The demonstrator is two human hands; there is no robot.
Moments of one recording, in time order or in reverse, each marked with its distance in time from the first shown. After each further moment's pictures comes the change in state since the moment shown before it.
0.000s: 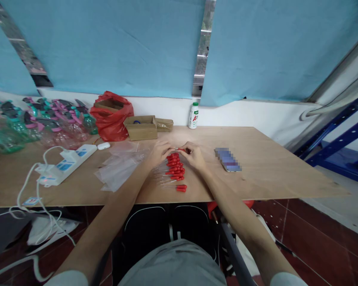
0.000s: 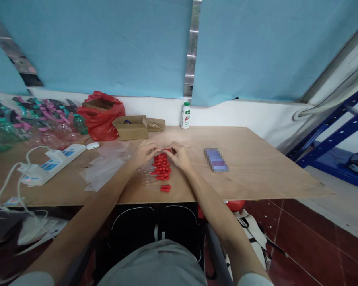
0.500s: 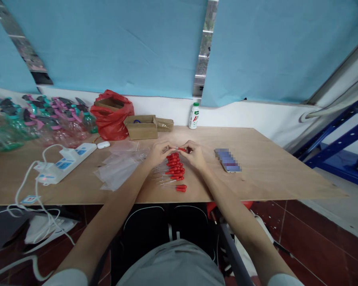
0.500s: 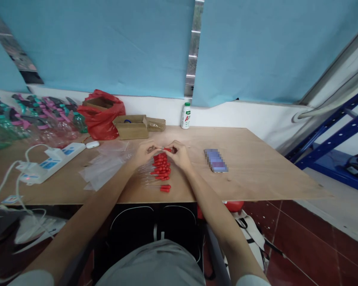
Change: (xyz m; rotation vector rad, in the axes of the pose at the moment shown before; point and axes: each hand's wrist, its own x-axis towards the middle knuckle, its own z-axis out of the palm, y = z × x) left_hand -0.002 -0.004 0.005 -0.124 0.062 -0.078; right_hand 0.003 -0.004 -0.001 0.045 0.028 0.025
